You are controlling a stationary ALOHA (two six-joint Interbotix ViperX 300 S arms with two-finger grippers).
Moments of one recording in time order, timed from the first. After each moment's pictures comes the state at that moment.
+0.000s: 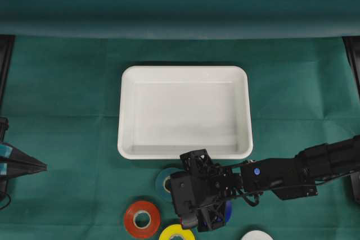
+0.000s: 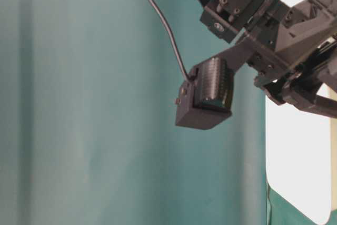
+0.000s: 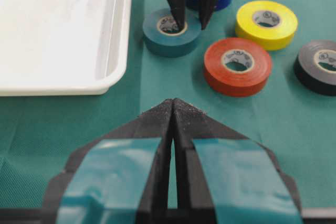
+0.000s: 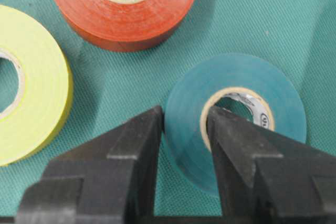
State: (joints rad) left arm -0.01 -1.36 1.46 -0.02 0.15 0.03; right arm 0.06 0.29 0.51 -0.07 0.03 0.02
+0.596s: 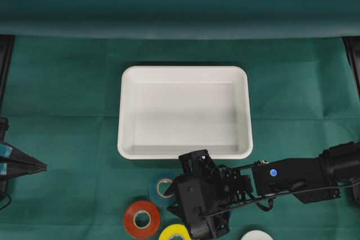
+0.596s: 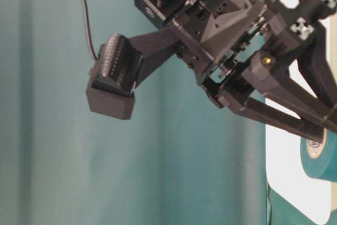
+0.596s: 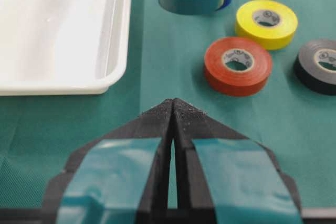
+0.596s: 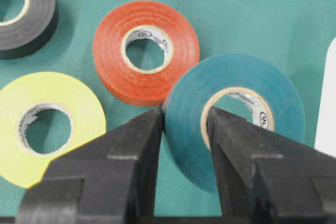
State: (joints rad) left arm -0.01 -1.36 1.46 -0.02 0.15 0.03; right arm 0.10 0.15 0.50 -0.07 0.06 0.02
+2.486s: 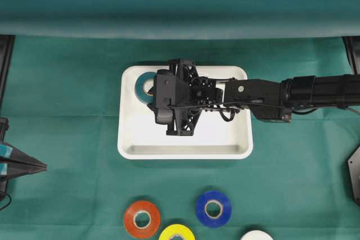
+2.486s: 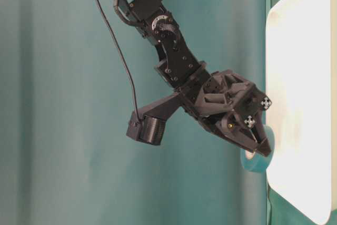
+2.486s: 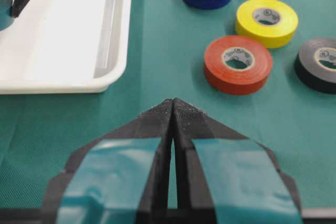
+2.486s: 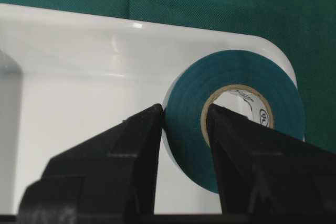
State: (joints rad) left arm -0.01 -1.36 1.46 -0.02 0.15 0.03; right arm -0.30 0.31 0.30 -0.26 0.00 0.02
